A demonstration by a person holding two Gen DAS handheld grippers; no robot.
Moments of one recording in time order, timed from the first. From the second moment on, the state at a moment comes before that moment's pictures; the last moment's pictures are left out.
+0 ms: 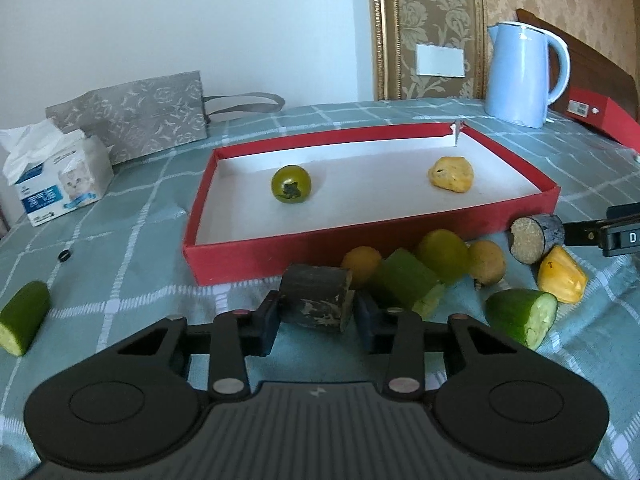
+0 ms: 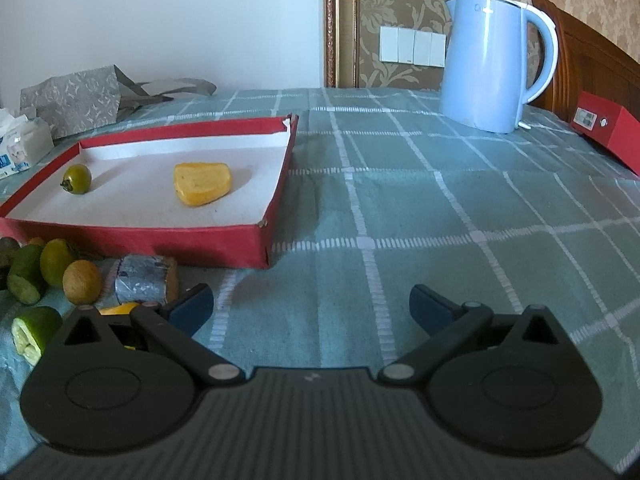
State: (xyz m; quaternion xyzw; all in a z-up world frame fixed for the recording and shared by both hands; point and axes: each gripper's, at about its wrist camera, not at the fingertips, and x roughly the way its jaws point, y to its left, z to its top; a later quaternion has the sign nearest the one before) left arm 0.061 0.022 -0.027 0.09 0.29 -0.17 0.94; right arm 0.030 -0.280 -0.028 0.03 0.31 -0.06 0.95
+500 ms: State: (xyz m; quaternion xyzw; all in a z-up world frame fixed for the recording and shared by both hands) left arm 0.053 0.033 -0.027 0.07 0.29 -0.15 0.94; right arm -0.009 -0.245 -0.019 -0.04 0.24 0.01 0.97
